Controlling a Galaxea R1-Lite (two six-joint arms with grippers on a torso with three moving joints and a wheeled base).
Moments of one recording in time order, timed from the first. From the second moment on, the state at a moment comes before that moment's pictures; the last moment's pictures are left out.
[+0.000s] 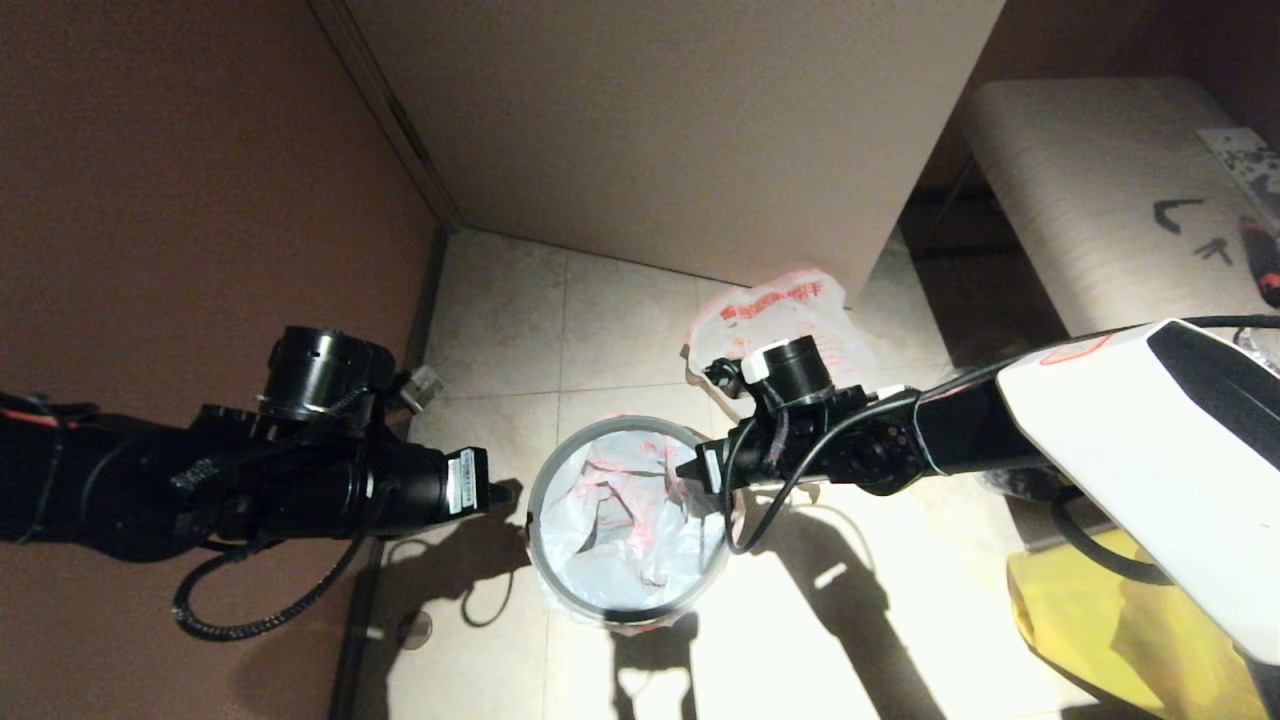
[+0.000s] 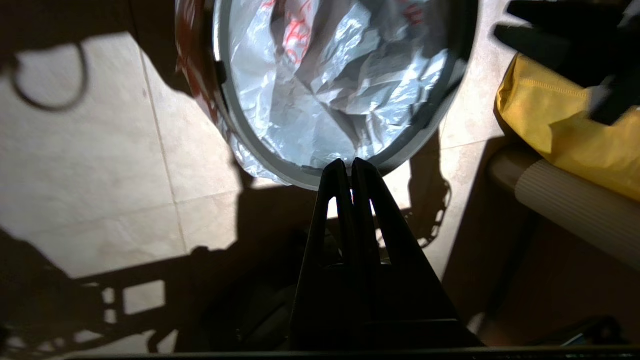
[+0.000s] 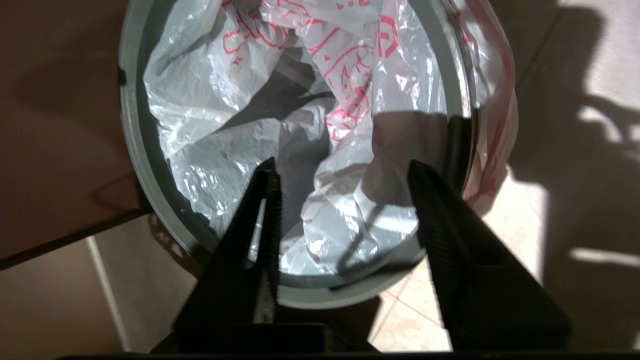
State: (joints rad) left arm -0.27 1.68 -0.86 -0.07 -0.24 -0.37; right arm 0.57 2.30 -1.63 -0.08 0.18 0.18
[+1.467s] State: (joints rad) left arm -0.25 2.17 -0.86 -0.48 -0.22 -0.45; right arm 0.47 2.47 -1.78 -0.11 0.29 0.17
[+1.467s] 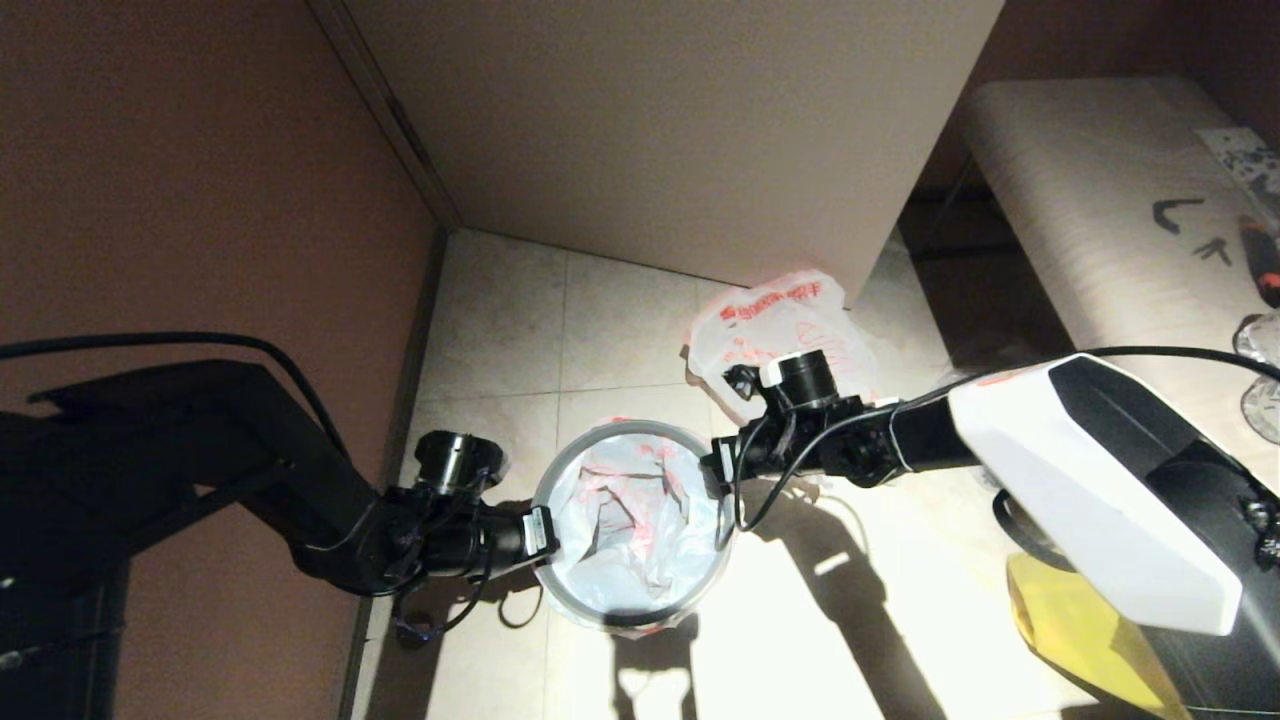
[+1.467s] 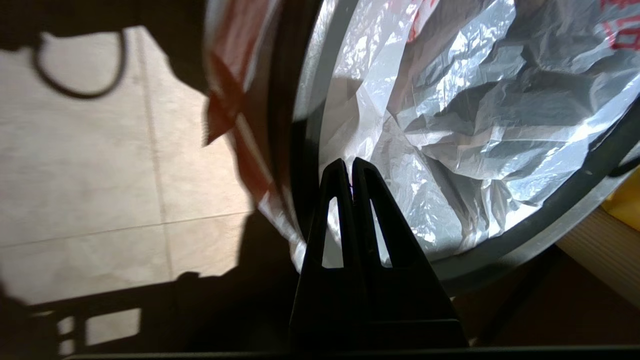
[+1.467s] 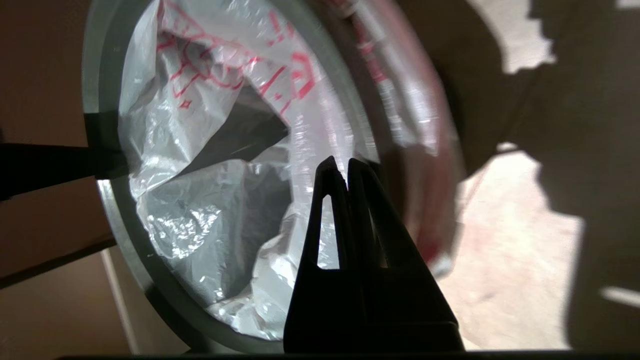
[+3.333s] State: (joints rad) left arm -0.47 1.47 -0.66 -0.40 0.32 -0.34; right arm 0.29 1.56 -1.09 -0.10 -0.46 0.08
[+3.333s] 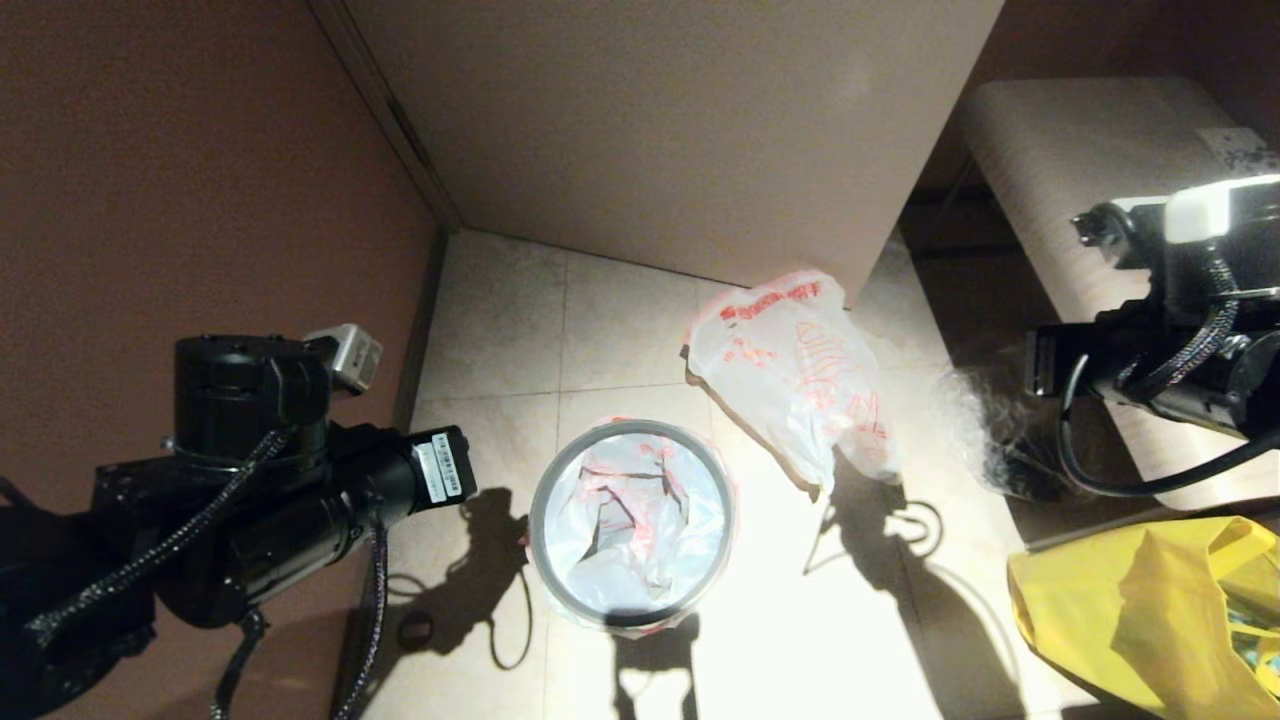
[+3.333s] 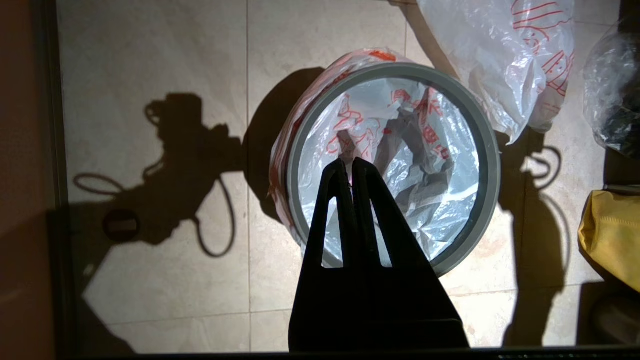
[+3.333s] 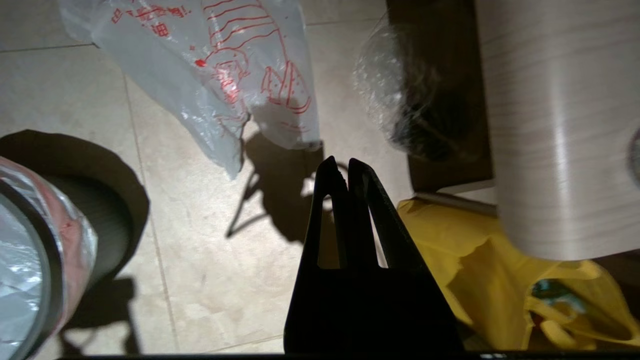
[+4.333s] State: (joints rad) left arm -0.46 1.46 -0.67 -0.41 0.36 -0.32; right arm 0.22 1.14 -1.00 -0.03 -0.46 0.01
